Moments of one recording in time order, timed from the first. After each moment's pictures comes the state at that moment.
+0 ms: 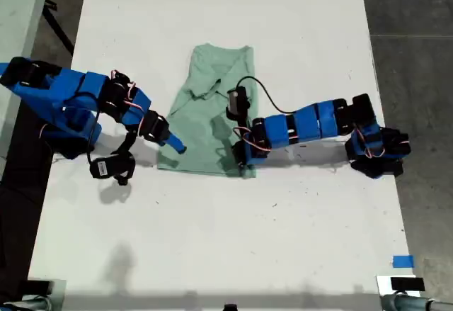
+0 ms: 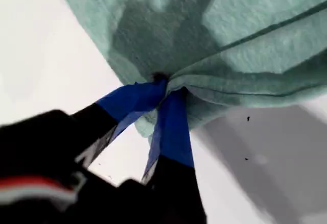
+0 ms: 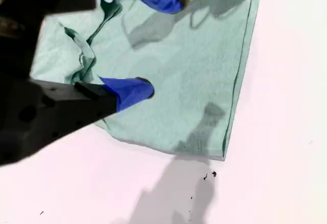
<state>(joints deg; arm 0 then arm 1) 5.1 104.2 101.5 77.9 13.7 -8.0 59.9 70.5 64.0 -14.2</state>
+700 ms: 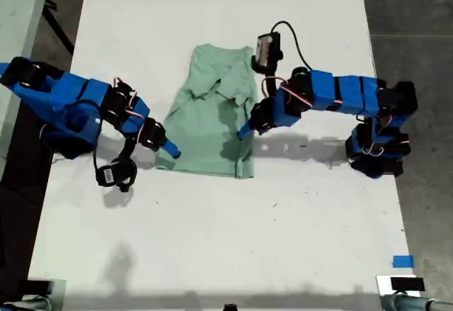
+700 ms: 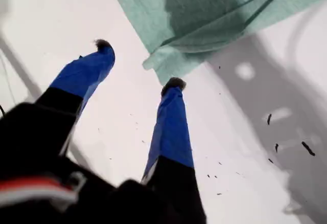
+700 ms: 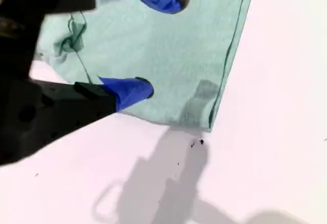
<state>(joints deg) 7.9 102.9 107.2 77.3 5.4 -0.7 90.4 73.9 83.4 -20.0</state>
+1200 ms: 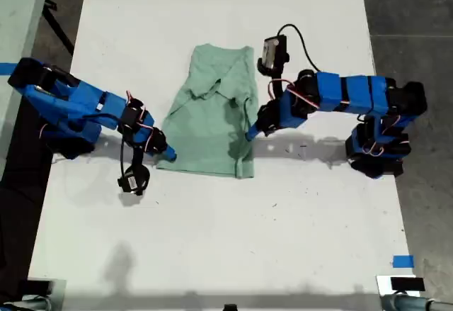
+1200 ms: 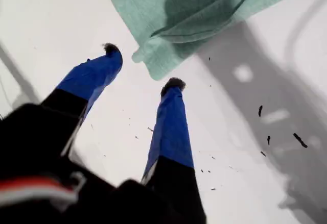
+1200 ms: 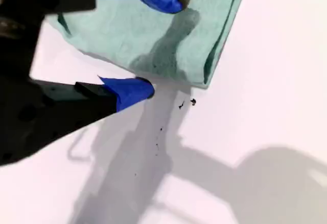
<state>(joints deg) 5.5 94.2 122.3 61.7 -0.3 -0.4 96.1 82.8 80.2 -19.7</state>
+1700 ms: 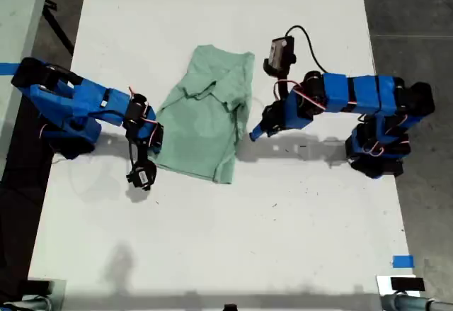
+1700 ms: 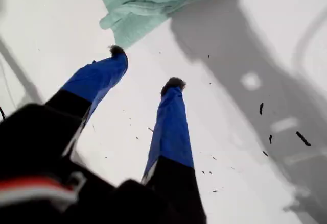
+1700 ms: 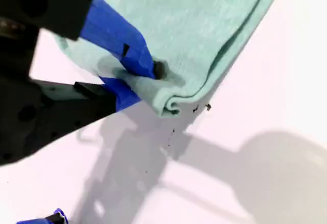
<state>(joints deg) 2.7 93.2 116.4 70.0 -3.1 -0.4 101.4 90.8 76.1 -18.0</state>
